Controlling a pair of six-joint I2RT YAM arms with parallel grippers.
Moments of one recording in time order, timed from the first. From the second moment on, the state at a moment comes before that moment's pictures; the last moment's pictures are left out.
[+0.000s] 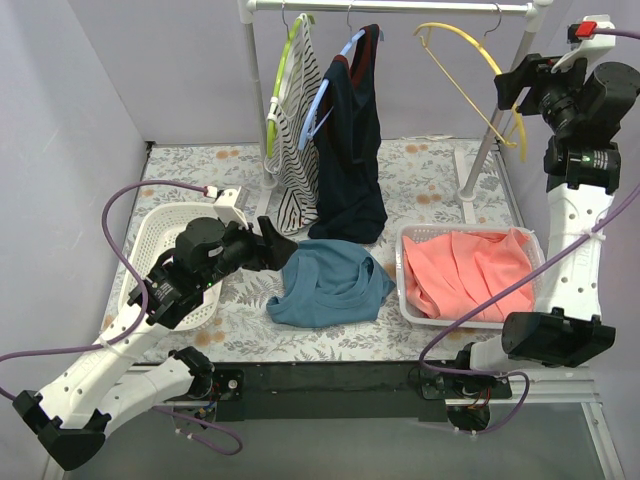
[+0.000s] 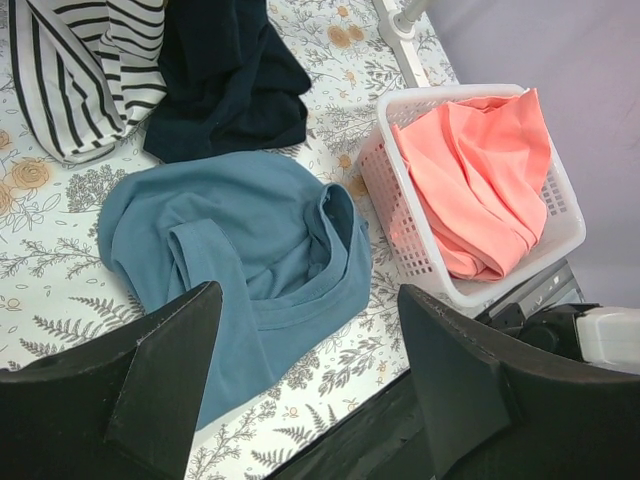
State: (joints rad) left arm -0.69 0.82 0.96 -0.46 -0.01 -0.56; right arm -0.18 1.43 1.84 -0.34 -0.38 0.07
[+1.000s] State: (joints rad) left arm -0.69 0.78 0.96 -0.48 -0.03 -0.47; right arm -0.15 1.48 1.77 -0.46 -0.43 0.14
